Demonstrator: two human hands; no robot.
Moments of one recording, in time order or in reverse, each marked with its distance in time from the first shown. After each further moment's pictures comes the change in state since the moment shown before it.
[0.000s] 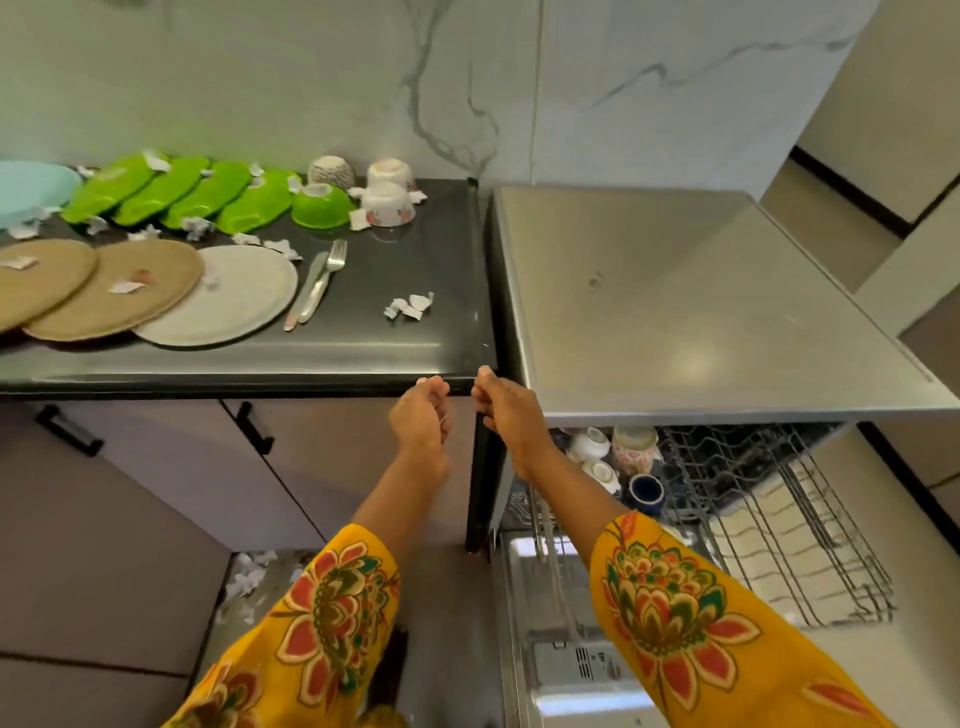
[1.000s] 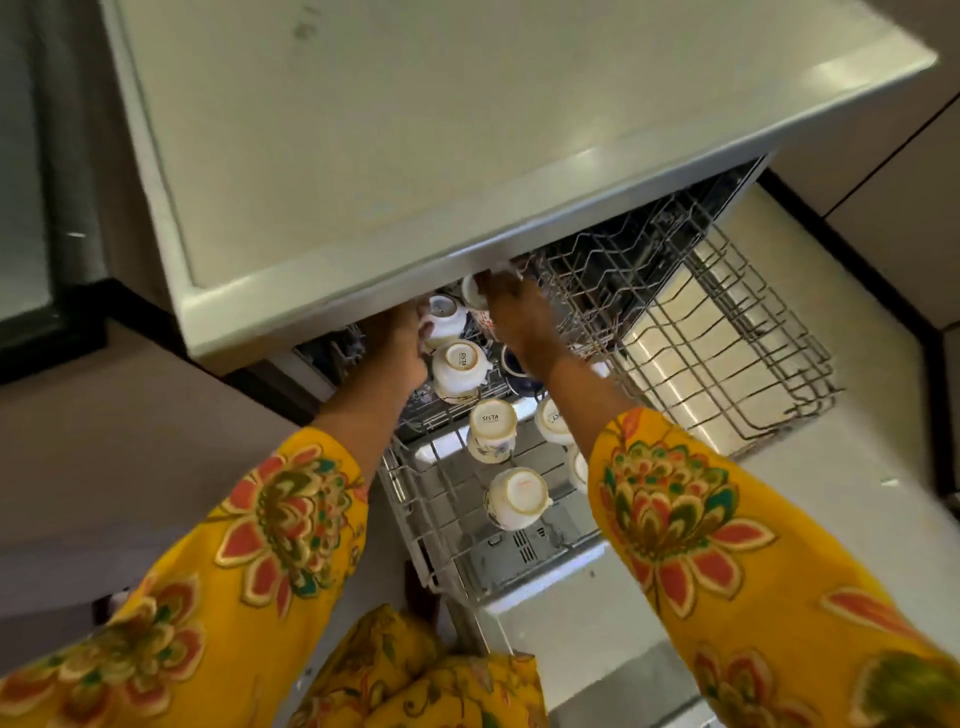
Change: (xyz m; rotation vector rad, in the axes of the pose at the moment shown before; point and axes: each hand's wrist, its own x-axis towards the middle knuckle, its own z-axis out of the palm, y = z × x) left_hand 0.088 -0.229 0.178 0.348 -0.247 -0.210; right_hand 0.090 0.178 -0.209 -0.124 0.377 0.181
